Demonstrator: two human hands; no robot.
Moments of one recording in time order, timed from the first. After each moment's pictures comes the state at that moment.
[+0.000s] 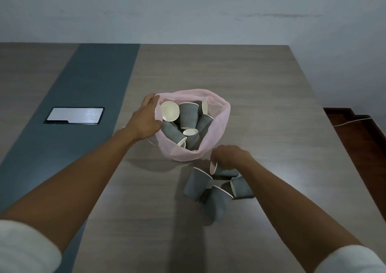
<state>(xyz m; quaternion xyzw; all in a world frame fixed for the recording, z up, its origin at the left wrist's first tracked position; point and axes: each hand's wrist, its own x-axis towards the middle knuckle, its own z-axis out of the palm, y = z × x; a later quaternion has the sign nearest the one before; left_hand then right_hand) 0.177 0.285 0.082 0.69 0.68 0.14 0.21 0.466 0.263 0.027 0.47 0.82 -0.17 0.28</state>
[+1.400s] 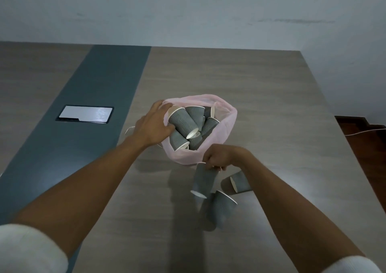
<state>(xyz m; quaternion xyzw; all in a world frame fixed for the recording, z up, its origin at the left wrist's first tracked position) 0.188 0.270 0.080 0.68 0.70 0.14 0.18 0.433 0.272 0.050 0.48 0.73 -0.45 0.18</state>
